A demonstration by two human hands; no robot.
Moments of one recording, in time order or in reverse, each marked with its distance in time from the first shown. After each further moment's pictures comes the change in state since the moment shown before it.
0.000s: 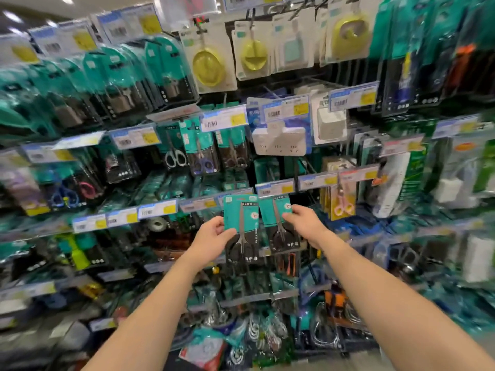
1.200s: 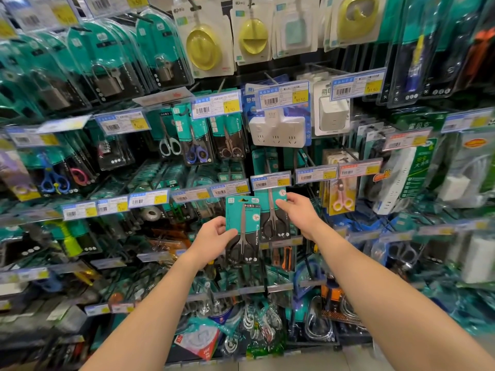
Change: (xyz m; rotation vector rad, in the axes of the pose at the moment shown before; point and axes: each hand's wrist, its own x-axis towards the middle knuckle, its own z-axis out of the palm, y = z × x) left_hand 0.011 -0.028 0.025 -0.041 -0.036 0.025; right_hand 0.006 -0.011 0.003 0.195 0.009 -0.113
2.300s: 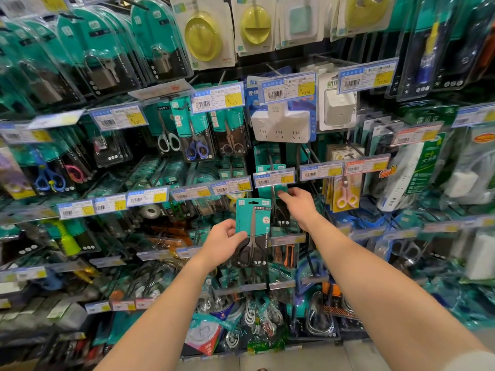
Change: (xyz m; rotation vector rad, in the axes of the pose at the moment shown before) left_hand 0.004 -0.002 0.020 0.039 -0.022 -0.049; right_hand 0.031 0.008 0.009 -0.081 0.178 0.135
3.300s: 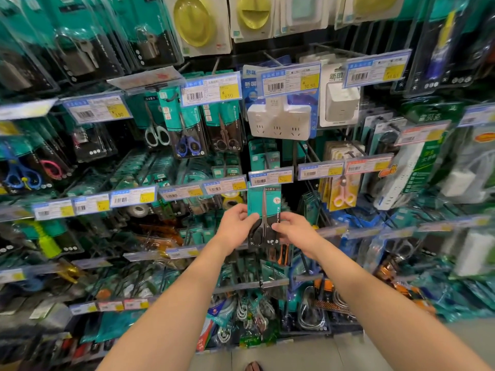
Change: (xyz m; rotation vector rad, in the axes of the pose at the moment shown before) left_hand 0.058 0.012 0.035 -0.086 0.055 0.043; right_hand -0.047 0.030 -0.004 0.124 -0.343 0.125
